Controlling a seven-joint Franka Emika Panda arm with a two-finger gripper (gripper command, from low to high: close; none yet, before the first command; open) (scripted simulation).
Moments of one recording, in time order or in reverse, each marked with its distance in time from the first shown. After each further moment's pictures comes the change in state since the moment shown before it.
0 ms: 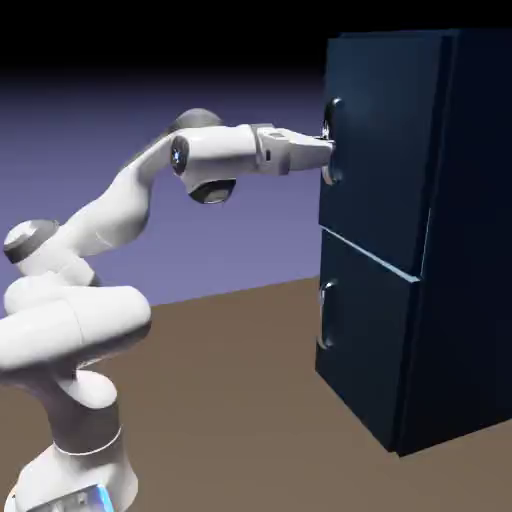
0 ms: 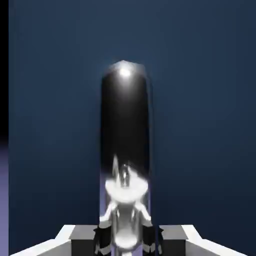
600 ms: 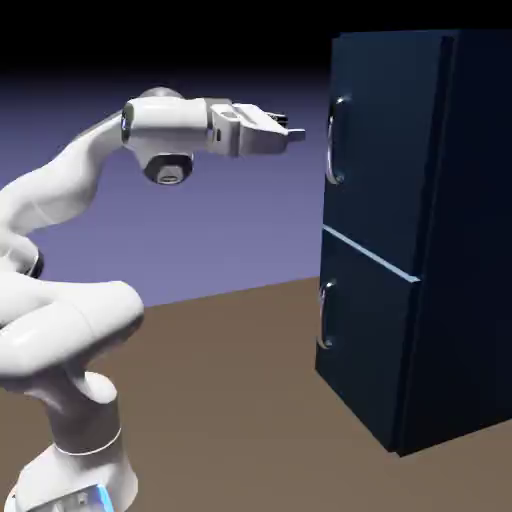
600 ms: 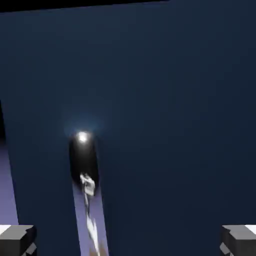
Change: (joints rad) arm 0.199 0.113 -0.042 0.021 -0.392 0.315 0.245
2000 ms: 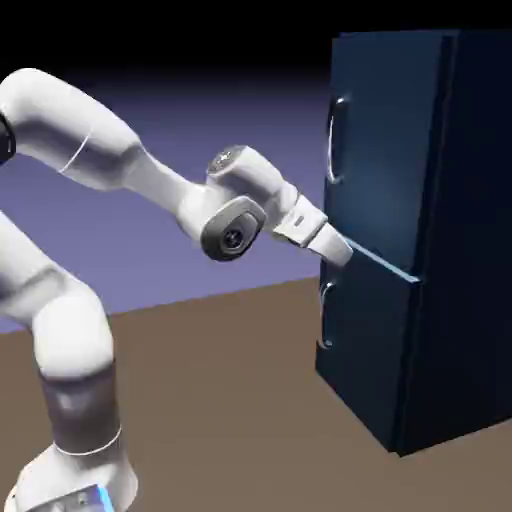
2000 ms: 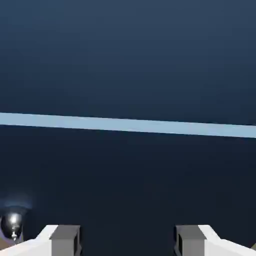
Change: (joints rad) arm 1.017 1.013 -0.859 -0.219 -1.827 0.518 0.657
